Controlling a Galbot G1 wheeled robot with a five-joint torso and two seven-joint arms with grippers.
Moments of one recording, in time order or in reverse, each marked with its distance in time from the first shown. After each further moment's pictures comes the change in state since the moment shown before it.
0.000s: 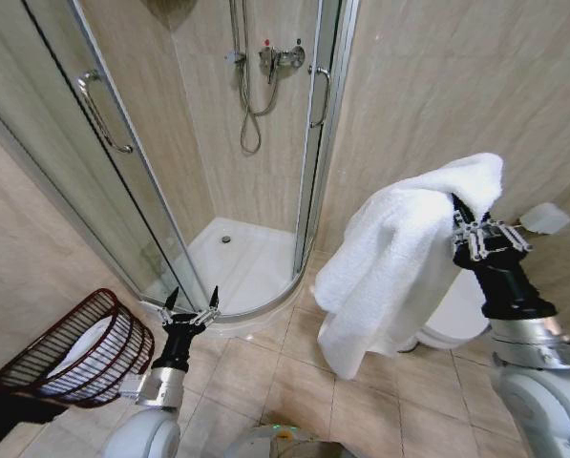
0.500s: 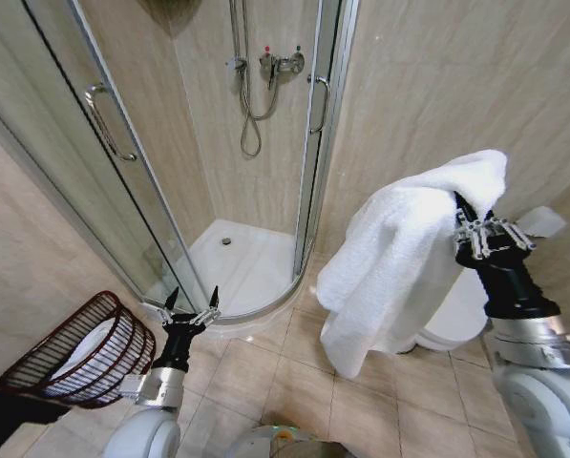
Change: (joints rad) left arm 0.000 0.000 0.000 0.000 0.000 0.000 0.000; right arm 0.006 -0.008 0.004 0.000 0.002 0.001 0.001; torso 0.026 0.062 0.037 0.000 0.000
